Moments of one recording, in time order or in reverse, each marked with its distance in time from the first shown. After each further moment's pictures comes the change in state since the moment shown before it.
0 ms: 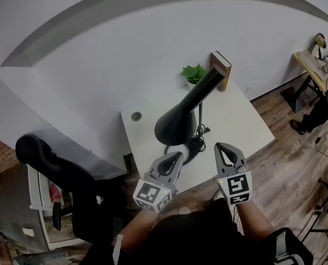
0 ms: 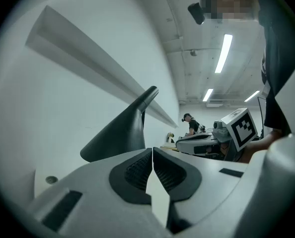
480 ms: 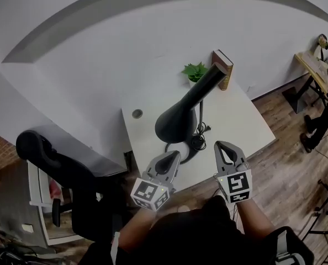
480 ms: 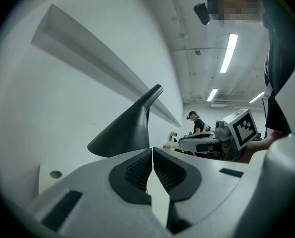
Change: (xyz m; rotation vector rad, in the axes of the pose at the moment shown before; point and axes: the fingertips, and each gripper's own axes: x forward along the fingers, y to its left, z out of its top) left arm -0.007 0.007 -0.007 -0.031 0.024 0.040; right arm 0.001 0.000 -0.001 -0.004 0.002 0.016
